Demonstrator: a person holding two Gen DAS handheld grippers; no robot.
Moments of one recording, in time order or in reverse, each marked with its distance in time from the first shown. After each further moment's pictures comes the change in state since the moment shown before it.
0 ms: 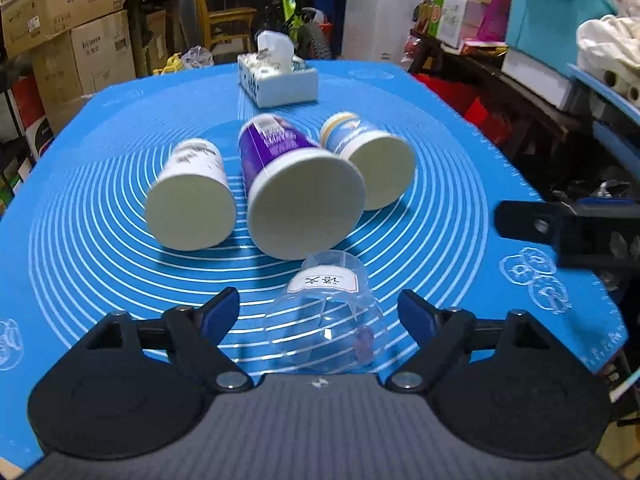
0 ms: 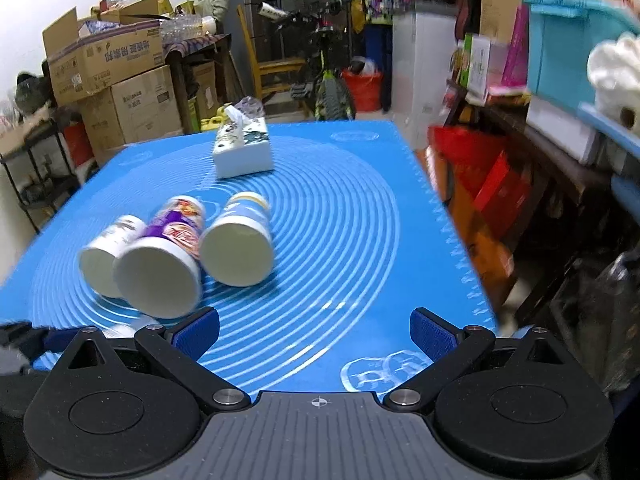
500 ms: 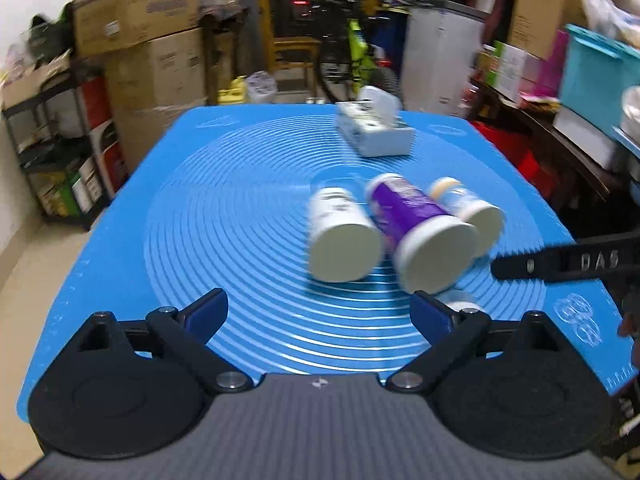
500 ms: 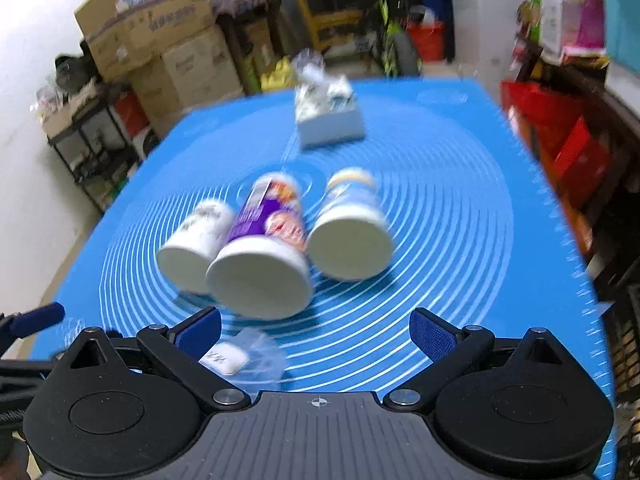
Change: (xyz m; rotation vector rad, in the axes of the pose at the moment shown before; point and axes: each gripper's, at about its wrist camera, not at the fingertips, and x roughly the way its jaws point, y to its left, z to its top) left arm -0.050 0.086 0.009 -0.121 -0.083 0.135; right arm 0.036 0.057 0.029 -0.012 0.185 0.178
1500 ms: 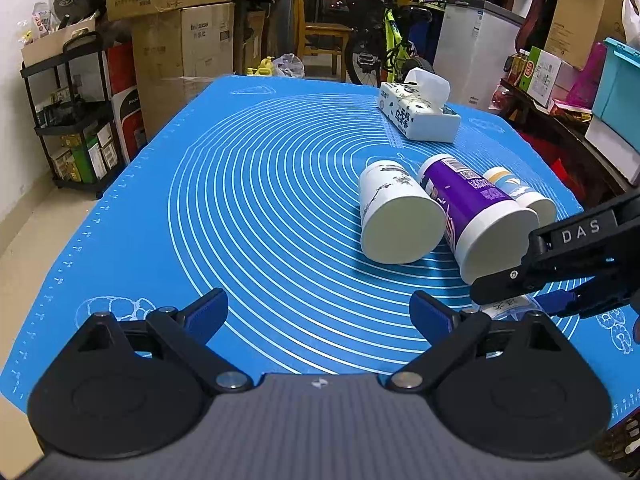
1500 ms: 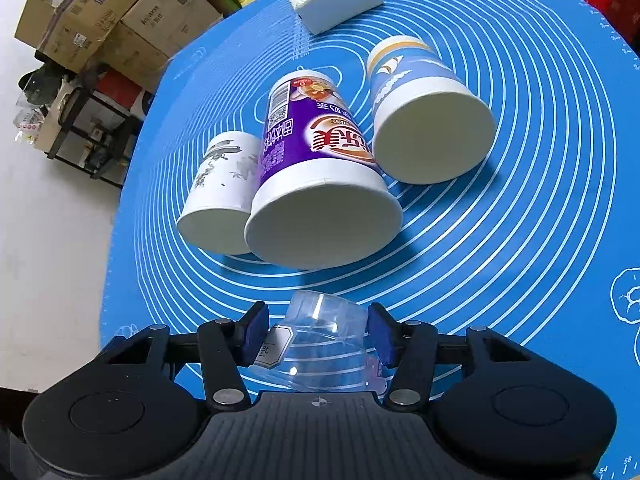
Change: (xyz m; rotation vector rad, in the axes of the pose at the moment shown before) left arm 0.024 0.032 -0.018 -0.074 0.029 0.026; right arm 0.072 0.013 0.008 0.275 0.295 0.162
